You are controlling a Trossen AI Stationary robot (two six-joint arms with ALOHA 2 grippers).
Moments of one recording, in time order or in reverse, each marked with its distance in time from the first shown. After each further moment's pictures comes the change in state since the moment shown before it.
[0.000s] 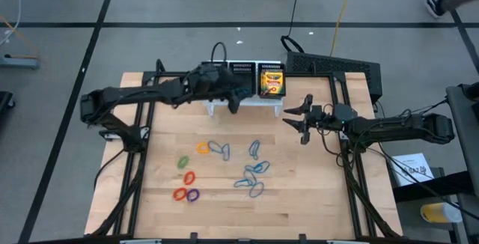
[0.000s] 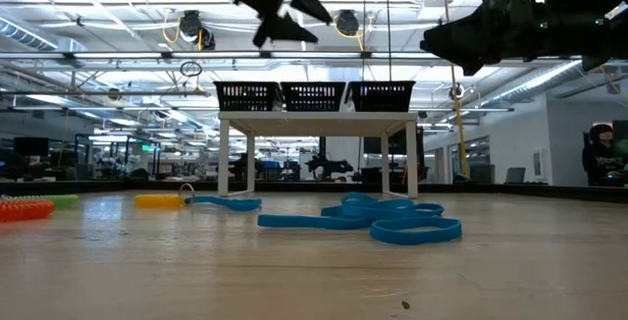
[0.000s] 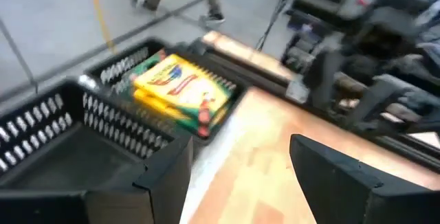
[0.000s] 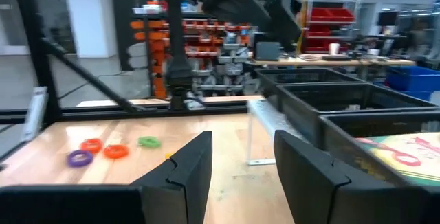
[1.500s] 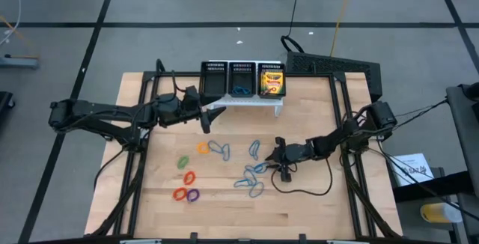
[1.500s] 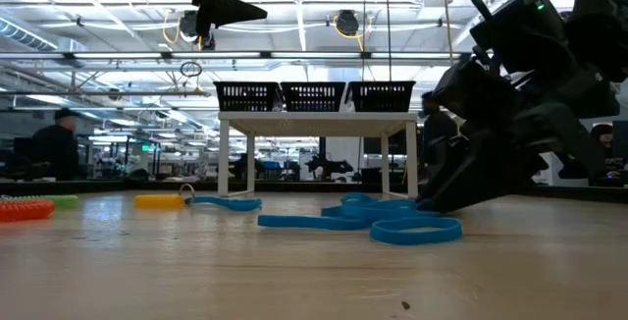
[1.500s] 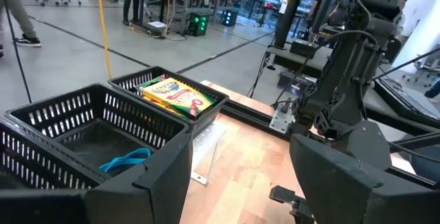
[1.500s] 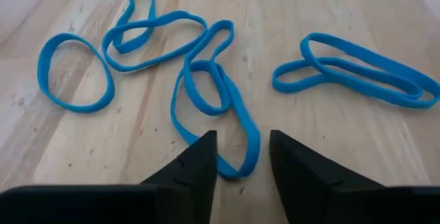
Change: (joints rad) left arm -0.190 -0.387 -0.495 0.373 -0.240 -0.004; right arm 0.424 0.902 0.213 -0.011 0.143 0.143
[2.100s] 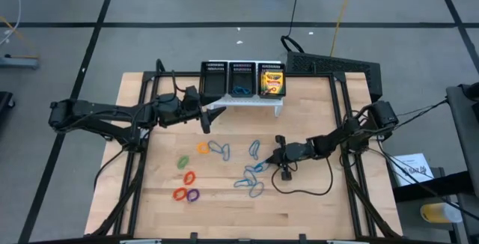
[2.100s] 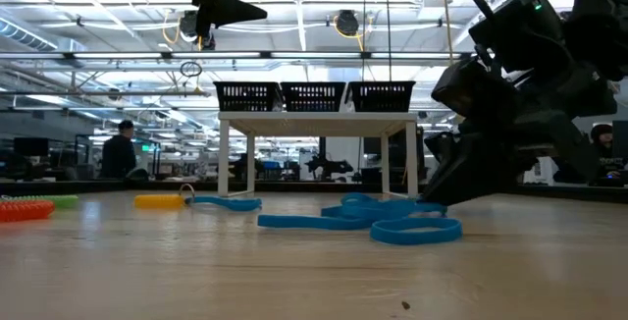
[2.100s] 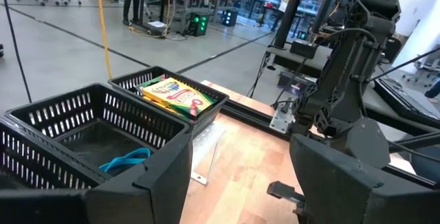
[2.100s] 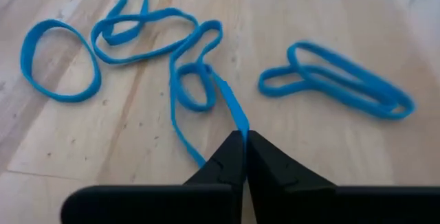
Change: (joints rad) left arm 0.000 0.000 0.000 0.000 0.000 -0.001; right arm -0.004 -0.031 -0.002 -0.009 0.010 -0.089
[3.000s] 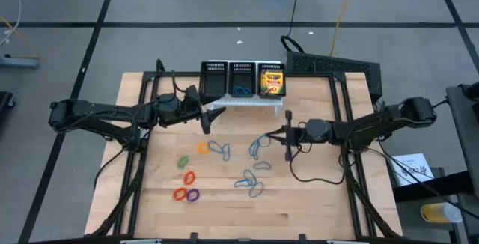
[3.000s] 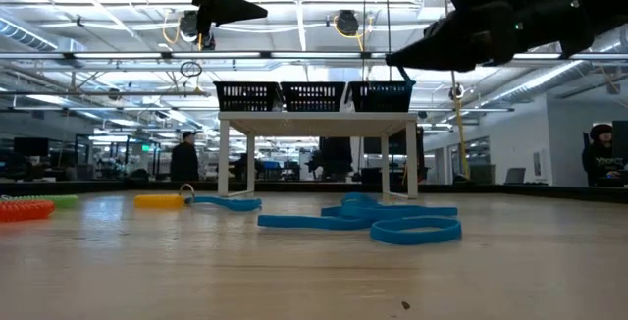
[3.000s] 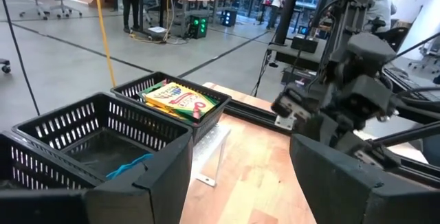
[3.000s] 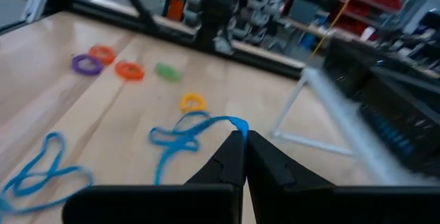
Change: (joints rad) left arm 0.000 0.000 0.001 0.000 0.000 0.071; right arm -0.150 -0.481 0.000 -0.052 0.065 -0.329
